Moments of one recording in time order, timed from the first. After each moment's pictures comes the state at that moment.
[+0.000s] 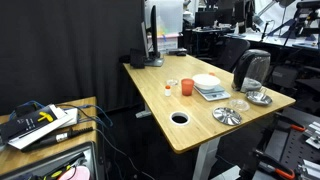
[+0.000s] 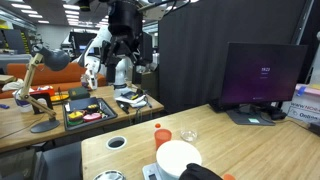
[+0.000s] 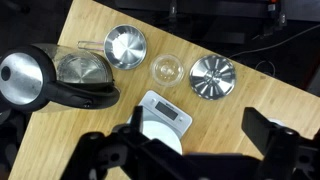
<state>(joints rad) -0.04 -0.30 -0.04 -2.28 -0.18 1.76 -0.13</state>
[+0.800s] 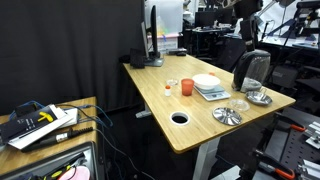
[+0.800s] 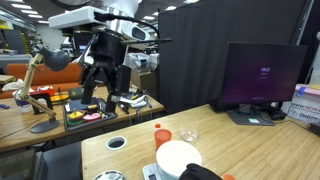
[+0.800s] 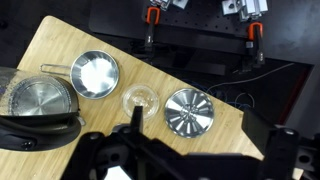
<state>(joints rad) 0.00 -0.29 -0.03 -2.42 -0.12 1.76 -0.15</state>
